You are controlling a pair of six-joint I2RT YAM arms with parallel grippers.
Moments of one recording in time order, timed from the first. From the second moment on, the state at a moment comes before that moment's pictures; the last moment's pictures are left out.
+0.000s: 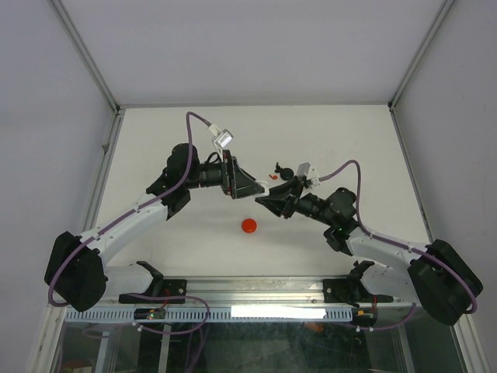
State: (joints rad) left arm -0.59 1.24 0.84 0.26 0.74 -0.64; right arm 0.70 1.11 0.34 0.99 -0.50 0.31
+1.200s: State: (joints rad) left arm -0.59 1.08 0.82 0.04 0.28 -0.51; right arm 0.53 1.01 0.37 0.49 -0.45 0.39
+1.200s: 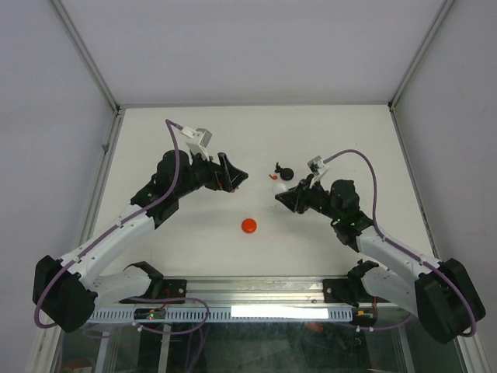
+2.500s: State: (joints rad) left arm -0.36 1.11 0.88 -0.33 -0.17 -0.40; right arm -0.10 1.15 0.41 -0.09 -0.27 0.62
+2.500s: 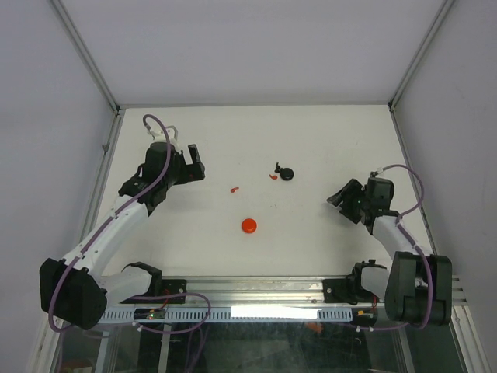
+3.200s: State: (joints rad) left arm -0.34 1.14 0.87 -0.33 -0.02 -0.48; right arm 0.42 0.93 0.44 -0.21 -0.17 0.53
